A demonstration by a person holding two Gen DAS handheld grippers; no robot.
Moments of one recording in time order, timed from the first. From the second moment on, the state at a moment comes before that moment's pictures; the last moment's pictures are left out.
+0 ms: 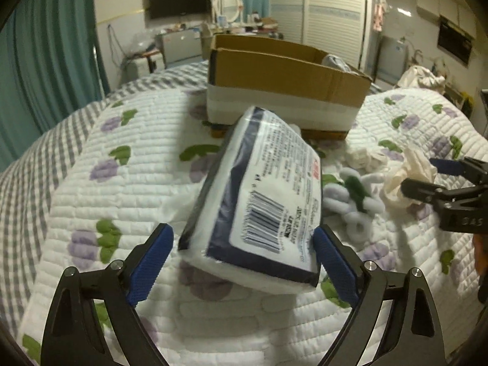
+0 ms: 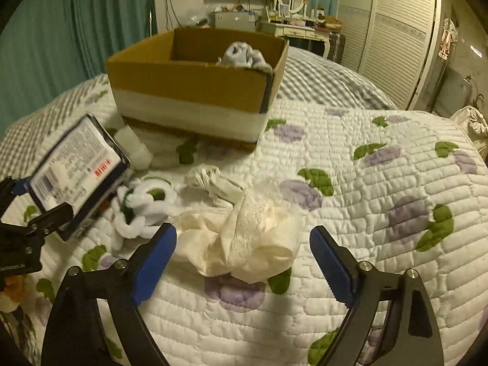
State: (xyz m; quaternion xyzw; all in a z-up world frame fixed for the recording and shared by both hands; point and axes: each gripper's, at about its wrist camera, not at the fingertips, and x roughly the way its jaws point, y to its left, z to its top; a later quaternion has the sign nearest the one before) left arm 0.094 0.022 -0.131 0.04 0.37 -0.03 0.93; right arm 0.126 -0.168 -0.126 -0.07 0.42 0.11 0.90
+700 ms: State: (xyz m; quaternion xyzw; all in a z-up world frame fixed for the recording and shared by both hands) left arm 0.056 0.024 -0.095 0.03 0.34 -0.06 0.94; right arm 0.086 -0.180 -0.106 -0.05 0.39 0.12 0.91
